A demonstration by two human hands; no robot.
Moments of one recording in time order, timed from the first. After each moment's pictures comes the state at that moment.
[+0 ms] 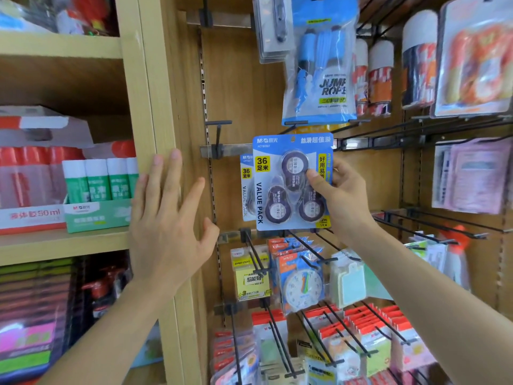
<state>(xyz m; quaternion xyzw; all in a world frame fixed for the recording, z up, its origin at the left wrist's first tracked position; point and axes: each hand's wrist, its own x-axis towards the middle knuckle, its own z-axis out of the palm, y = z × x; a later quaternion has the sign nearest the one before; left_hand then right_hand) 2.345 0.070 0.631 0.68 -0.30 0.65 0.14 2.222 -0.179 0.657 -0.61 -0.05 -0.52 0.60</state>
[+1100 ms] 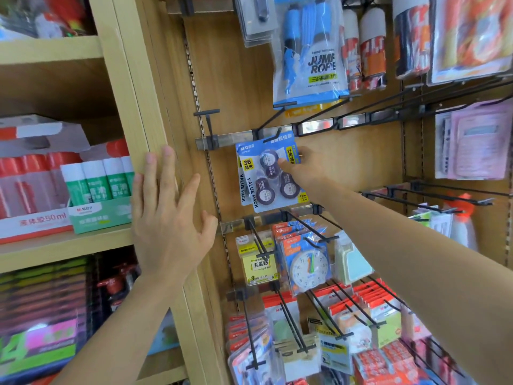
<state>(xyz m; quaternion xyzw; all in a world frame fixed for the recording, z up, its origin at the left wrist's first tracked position) 2.344 0.071 0.627 0.70 -0.29 0.64 0.13 2.316 -0.217 0.674 -0.70 0.10 -0.47 0.53</state>
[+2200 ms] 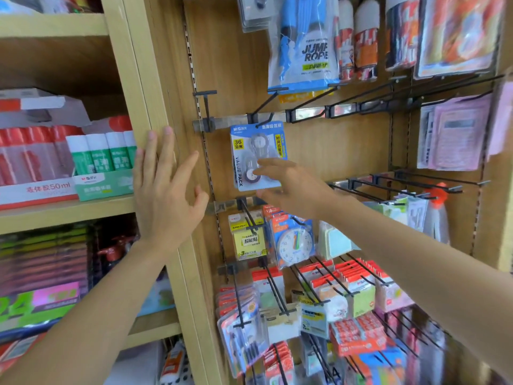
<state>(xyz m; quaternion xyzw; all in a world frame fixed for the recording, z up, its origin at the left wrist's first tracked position) 2.342 0.076 0.624 0.67 -0.36 0.62 0.19 2.218 -0.154 0.634 -0.92 -0.04 -0.39 0.04</state>
